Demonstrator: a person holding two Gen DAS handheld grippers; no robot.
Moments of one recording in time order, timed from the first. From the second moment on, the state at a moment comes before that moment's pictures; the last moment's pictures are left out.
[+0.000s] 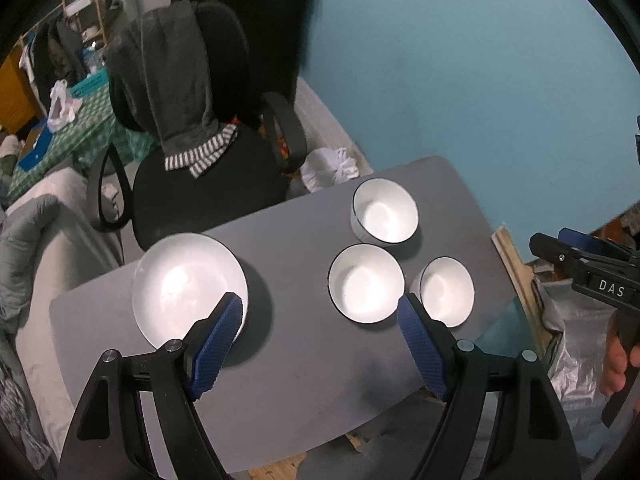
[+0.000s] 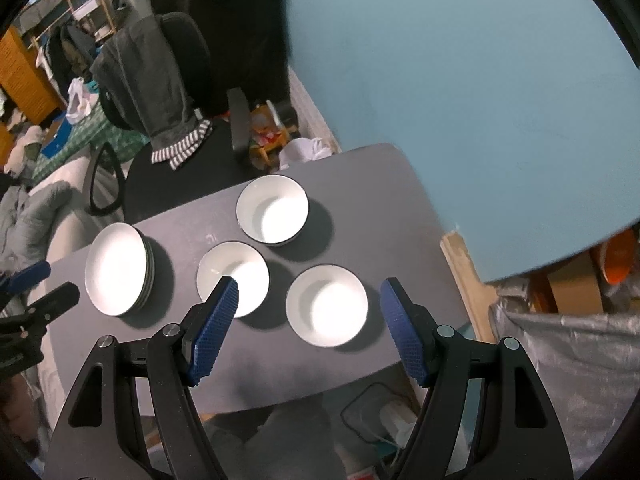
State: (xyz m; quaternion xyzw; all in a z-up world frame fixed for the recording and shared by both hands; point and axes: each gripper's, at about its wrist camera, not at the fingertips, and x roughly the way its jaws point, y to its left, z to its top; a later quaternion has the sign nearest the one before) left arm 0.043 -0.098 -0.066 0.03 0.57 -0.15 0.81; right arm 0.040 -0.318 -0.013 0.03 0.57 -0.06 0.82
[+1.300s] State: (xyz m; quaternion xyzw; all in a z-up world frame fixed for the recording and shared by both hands) left arm 0.091 -0.132 -0.245 -0.01 0.70 -0.04 0.71; right arm 0.122 -0.312 -0.198 0.00 0.70 0.16 0.70
